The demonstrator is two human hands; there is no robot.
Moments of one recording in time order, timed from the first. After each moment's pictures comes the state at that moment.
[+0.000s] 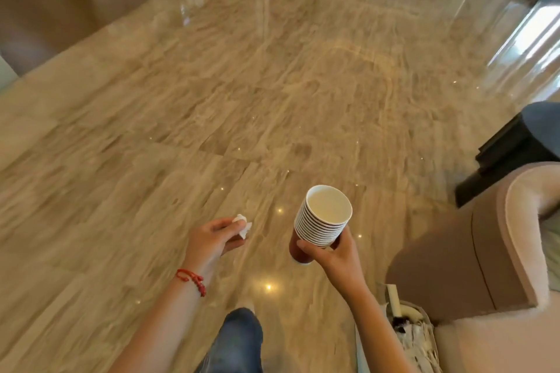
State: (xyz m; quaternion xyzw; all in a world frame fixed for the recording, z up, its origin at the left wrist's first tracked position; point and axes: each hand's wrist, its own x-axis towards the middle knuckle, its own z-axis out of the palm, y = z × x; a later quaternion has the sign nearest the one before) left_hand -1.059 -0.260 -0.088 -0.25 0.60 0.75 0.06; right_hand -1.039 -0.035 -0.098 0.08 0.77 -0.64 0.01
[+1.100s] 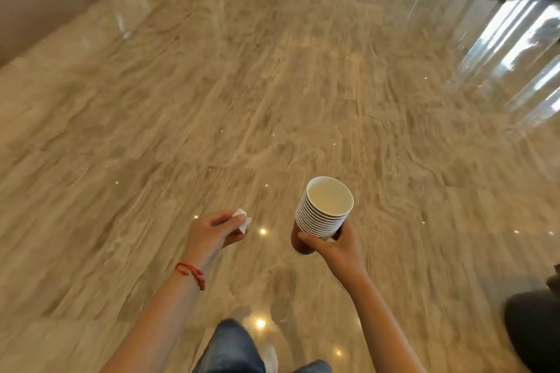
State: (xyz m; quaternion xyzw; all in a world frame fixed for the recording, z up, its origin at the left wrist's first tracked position) left_hand -2.005 -0.144 -0.085 -0.19 0.63 0.74 0.11; right_hand -1.957 0.080 -0.099 0.15 0.77 -0.62 -0.04
